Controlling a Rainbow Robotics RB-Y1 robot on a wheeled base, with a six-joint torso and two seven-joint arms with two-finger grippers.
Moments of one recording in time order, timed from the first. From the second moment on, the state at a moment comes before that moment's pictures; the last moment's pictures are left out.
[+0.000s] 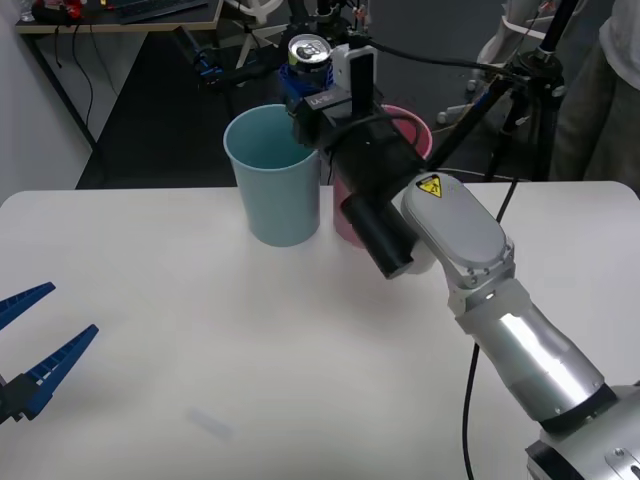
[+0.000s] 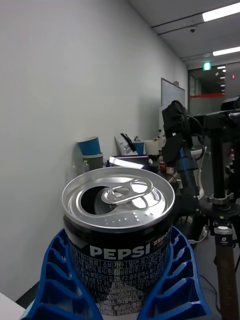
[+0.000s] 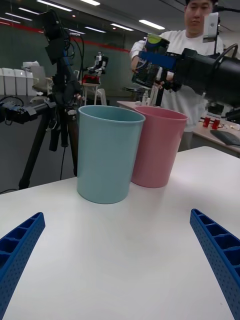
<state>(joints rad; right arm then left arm) -0.67 -0.16 0.39 -1.37 1.26 0.04 -0.06 0.35 0.40 0.52 -1.66 -0.96 -1.22 0.00</state>
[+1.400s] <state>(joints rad) -0.86 -0.07 0.39 -1.08 1.25 0.05 -0.06 0.35 0.40 0.52 -1.66 -0.96 -1.22 0.00</state>
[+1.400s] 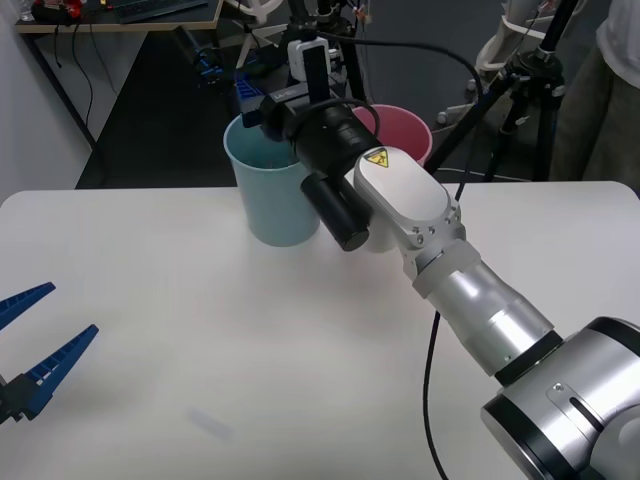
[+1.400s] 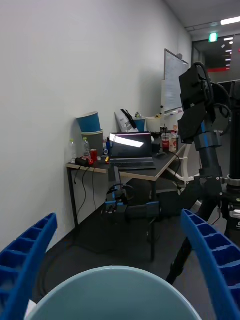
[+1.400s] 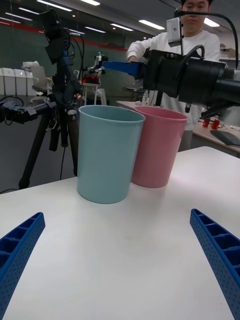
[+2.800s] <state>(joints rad) -0.41 -0.33 0.40 -1.66 1.22 -0.13 -0.07 0.35 0.40 0.52 -1.66 -0.96 -1.22 0.00</state>
